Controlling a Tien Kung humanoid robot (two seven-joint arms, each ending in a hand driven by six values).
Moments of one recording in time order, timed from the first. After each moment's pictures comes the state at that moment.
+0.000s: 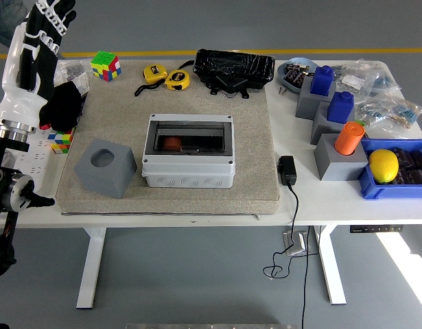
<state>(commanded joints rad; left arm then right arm) -0.28 0.18 -1.52 -1.43 1.07 -0.07 -0.36 0.12 -0.11 1.55 0.18 -1.16 -0.21 -0.01</state>
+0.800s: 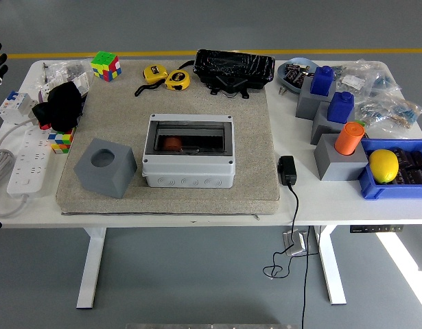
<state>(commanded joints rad) -0.16 0.31 -1.62 -1.38 1.07 -0.03 -0.18 0.11 -0.12 1.55 0.18 -1.16 -0.21 -0.01</state>
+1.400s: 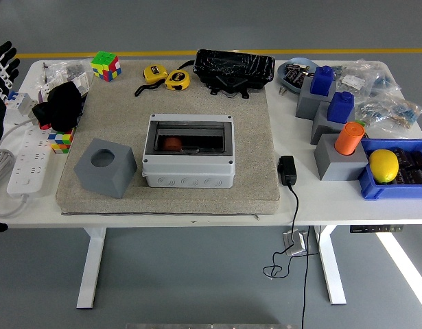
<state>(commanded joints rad) -0.15 0.30 -1.60 -1.40 1.14 0.00 -0.16 0.12 -0.12 1.56 0.18 -1.16 -0.21 -0.01</state>
